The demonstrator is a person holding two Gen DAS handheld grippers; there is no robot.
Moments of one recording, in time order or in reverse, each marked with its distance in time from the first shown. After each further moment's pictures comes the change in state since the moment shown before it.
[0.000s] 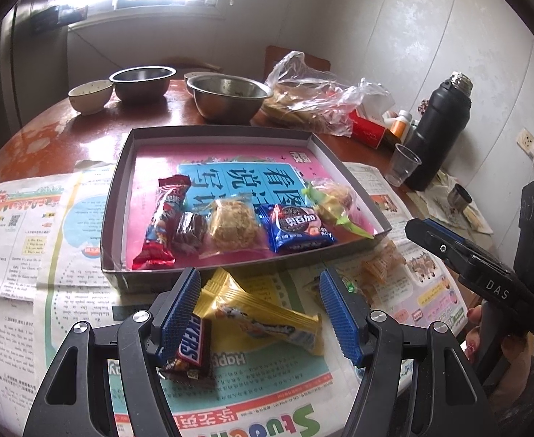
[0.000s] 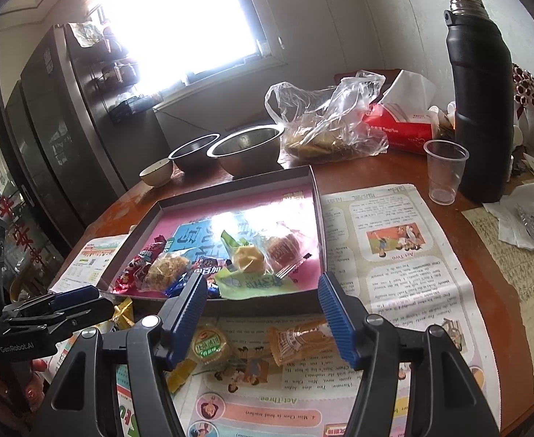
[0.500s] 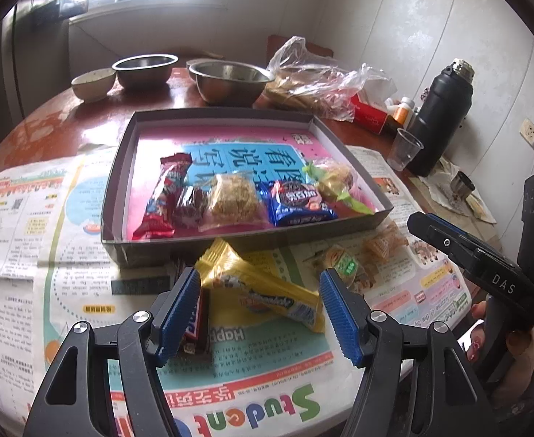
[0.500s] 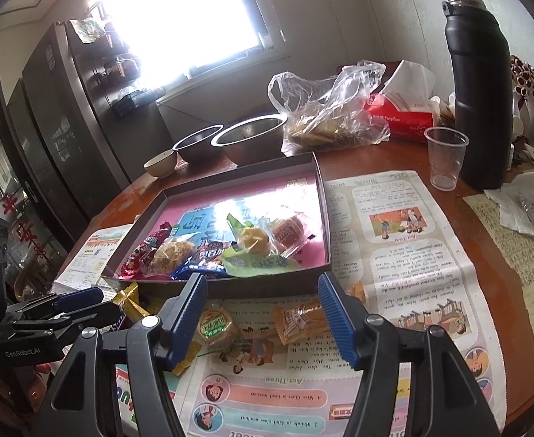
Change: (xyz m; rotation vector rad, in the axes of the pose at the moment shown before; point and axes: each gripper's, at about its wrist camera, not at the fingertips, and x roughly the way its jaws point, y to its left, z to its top) left arm -0.001 -0.003 -0.015 -0.004 0.046 0.017; right arm -0.003 0.001 -0.012 0.010 0.035 0.017
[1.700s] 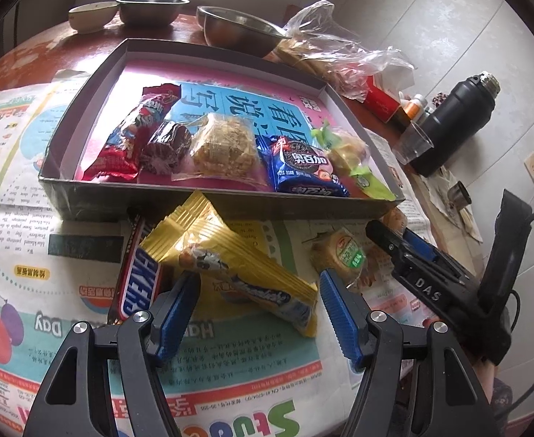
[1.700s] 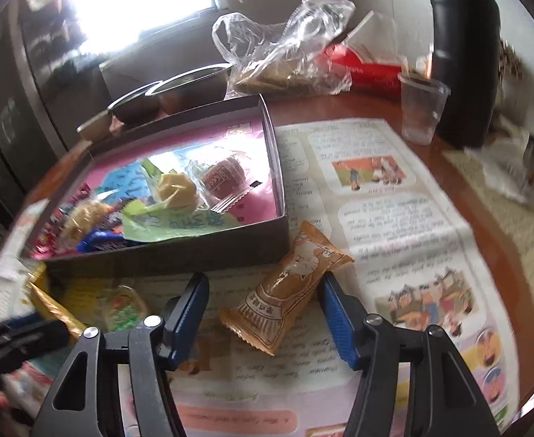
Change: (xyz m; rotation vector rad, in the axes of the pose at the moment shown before) left arm 0.052 0.010 -0.007 -0.163 0.119 -0.102; right arm 0.064 -0.013 -0.020 -0.003 0.127 -0.256
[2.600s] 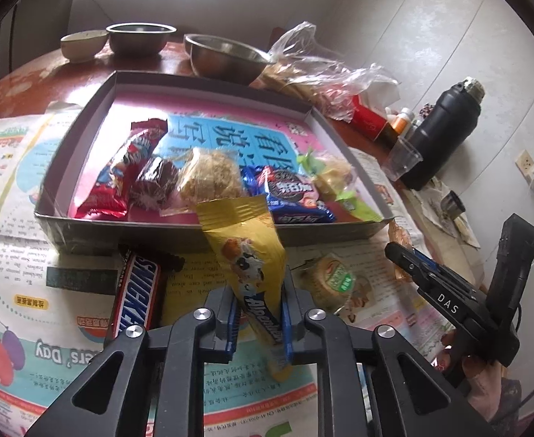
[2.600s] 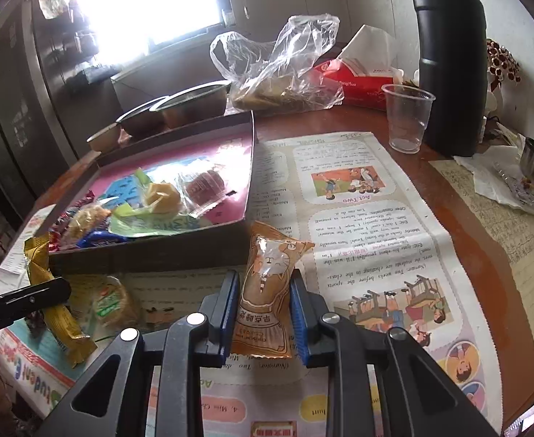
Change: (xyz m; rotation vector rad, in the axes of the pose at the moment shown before) left arm -0.010 -0.006 0.004 0.051 -0.111 -0.023; right arm -0.019 -0.032 -0.007 0.006 -0.062 0.076
